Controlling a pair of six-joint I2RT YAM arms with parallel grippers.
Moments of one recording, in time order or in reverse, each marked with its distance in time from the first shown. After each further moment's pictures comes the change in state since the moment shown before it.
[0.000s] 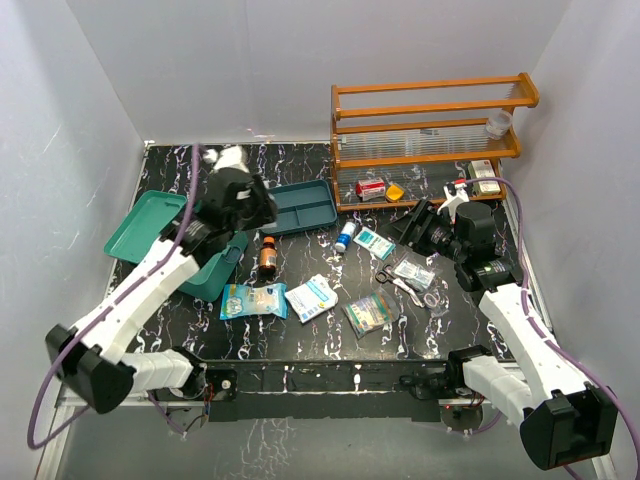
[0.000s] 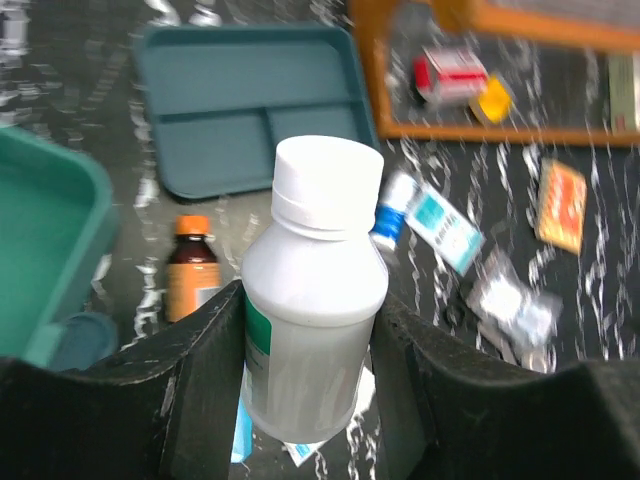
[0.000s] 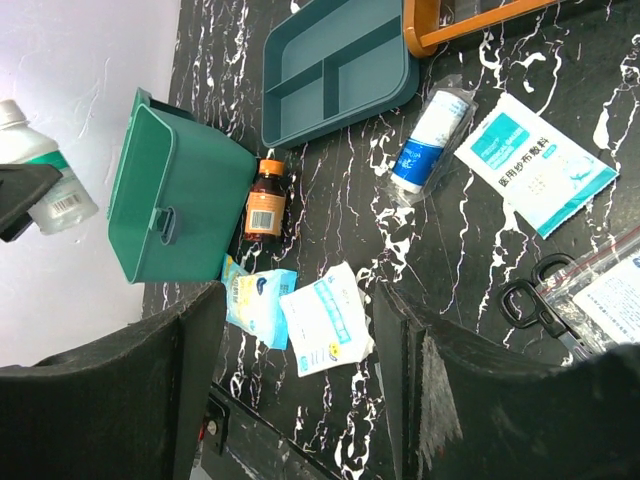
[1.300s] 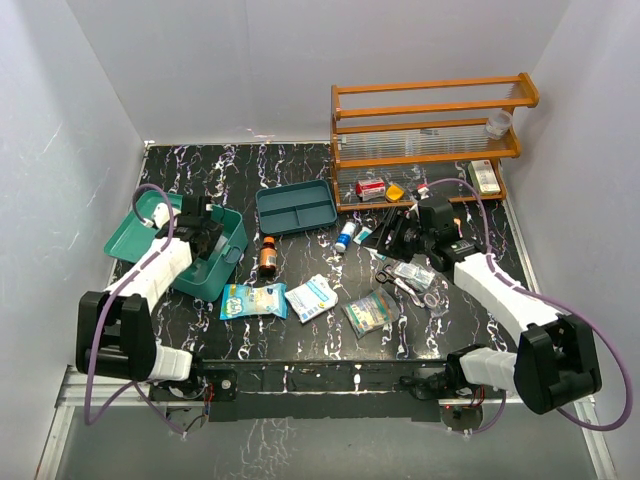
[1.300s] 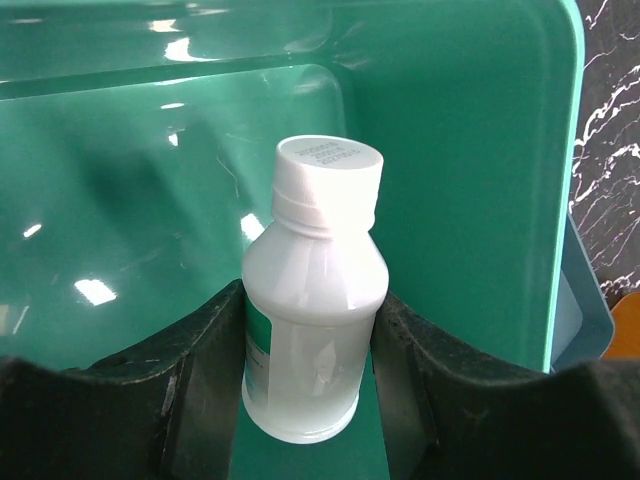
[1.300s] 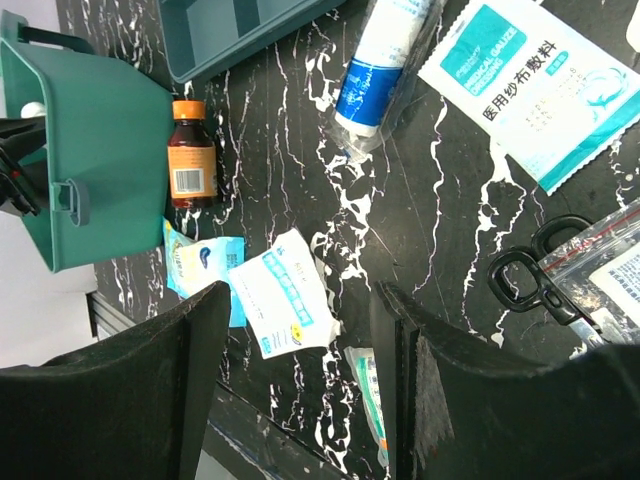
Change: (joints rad) left arm 0.473 0.088 -0.408 0.167 -0.146 -0.602; right arm 0.111 0.291 0.027 0.016 0.044 0.011
